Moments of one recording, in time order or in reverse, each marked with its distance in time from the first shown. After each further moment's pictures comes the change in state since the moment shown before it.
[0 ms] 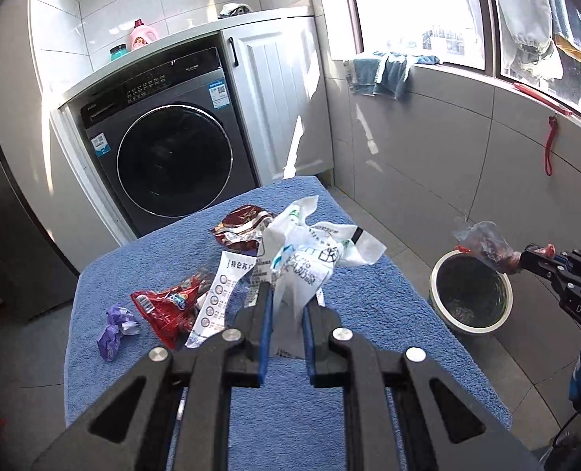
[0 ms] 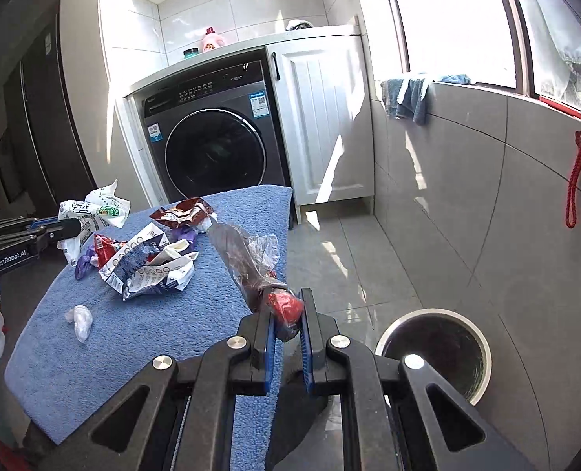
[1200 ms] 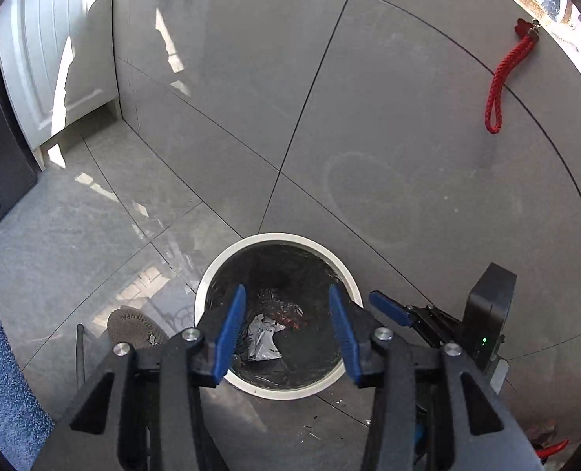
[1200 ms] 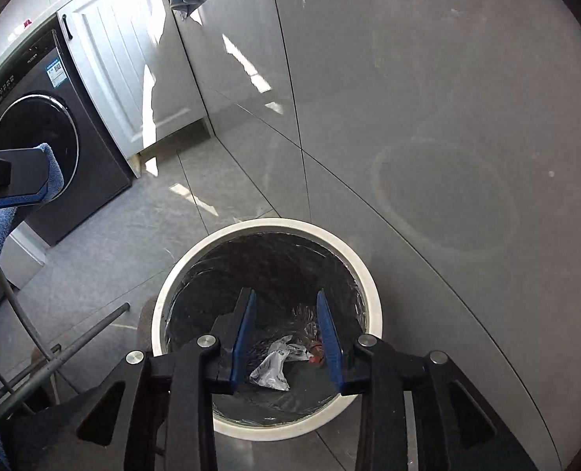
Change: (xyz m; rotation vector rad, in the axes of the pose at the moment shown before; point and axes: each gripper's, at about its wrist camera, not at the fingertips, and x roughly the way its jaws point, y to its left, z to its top) left arm 0.232 -0.260 0.071 0.070 0.304 -0.611; right arm 0.122 -0.230 -0.087 0.325 0.239 -0.349
